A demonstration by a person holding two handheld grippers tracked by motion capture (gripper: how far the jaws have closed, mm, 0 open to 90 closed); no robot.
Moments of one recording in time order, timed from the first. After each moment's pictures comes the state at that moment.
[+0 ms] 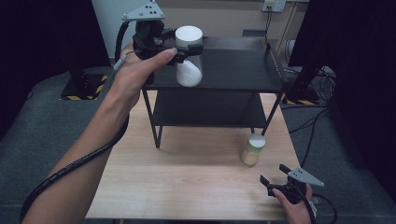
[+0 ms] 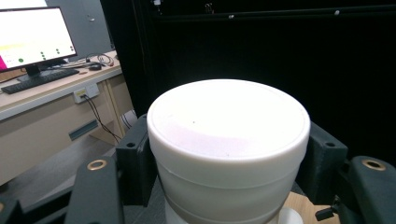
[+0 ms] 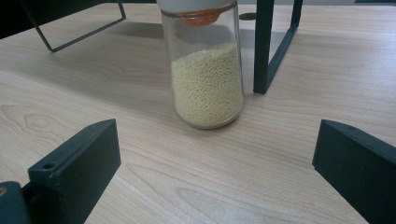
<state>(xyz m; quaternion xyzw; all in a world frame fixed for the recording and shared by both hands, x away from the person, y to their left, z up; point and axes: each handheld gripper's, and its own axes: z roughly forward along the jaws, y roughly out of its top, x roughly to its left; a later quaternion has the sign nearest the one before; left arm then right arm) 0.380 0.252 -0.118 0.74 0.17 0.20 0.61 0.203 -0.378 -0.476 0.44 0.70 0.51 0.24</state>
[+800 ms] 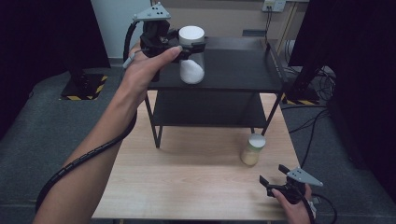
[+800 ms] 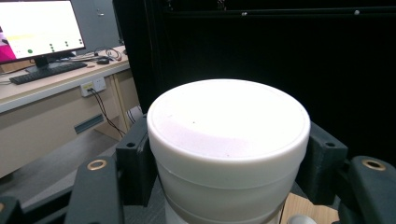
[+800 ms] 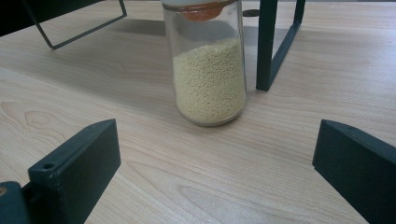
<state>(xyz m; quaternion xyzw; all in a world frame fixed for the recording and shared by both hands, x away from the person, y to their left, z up) 0.402 0.244 -0.131 0.74 0.20 0.20 0.61 0.204 -0.377 -0.477 0.44 0.70 0.50 0.24</state>
